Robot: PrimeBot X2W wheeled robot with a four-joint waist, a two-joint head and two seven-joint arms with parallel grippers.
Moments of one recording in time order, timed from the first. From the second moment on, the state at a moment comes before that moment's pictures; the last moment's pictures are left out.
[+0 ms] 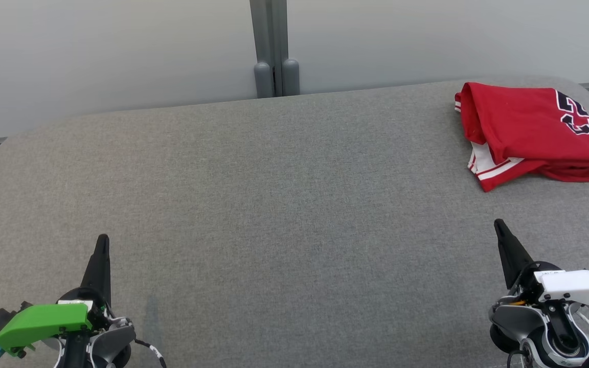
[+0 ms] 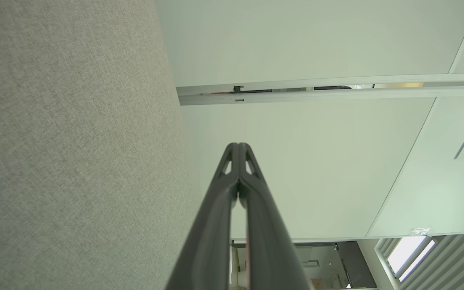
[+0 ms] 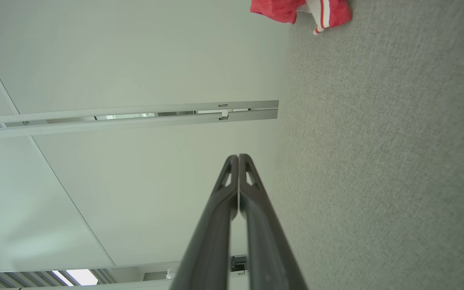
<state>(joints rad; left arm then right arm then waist) -0.10 0.05 0.11 0.25 -1.61 -0.13 0.11 -0.11 -0.05 -0.11 0.24 1.62 0.13 0.11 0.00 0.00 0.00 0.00</state>
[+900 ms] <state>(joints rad) -0.10 0.05 0.11 0.25 -1.61 -0.13 0.11 -0.11 -0.05 -0.11 0.24 1.62 0.13 0.11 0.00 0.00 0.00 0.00</state>
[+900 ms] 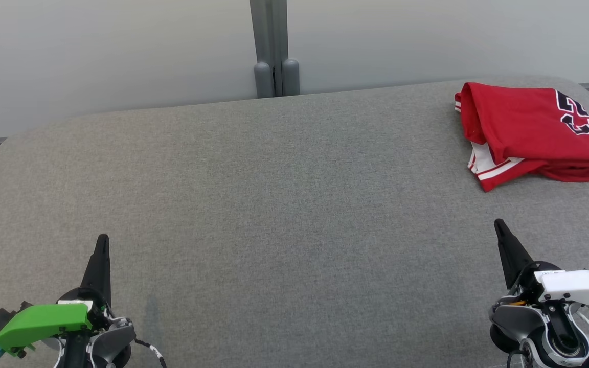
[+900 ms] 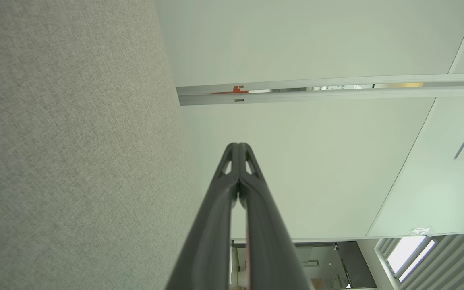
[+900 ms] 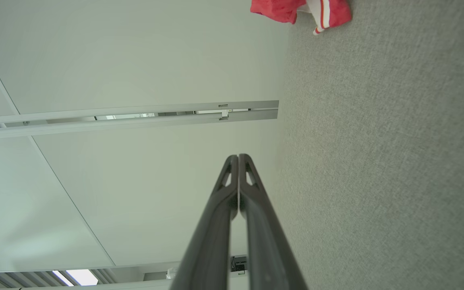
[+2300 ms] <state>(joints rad) -0.10 0.05 0.11 0.25 -1.61 -0.13 0.11 -0.11 -0.05 -0.11 0.24 1.61 0.13 0.11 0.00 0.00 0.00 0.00</state>
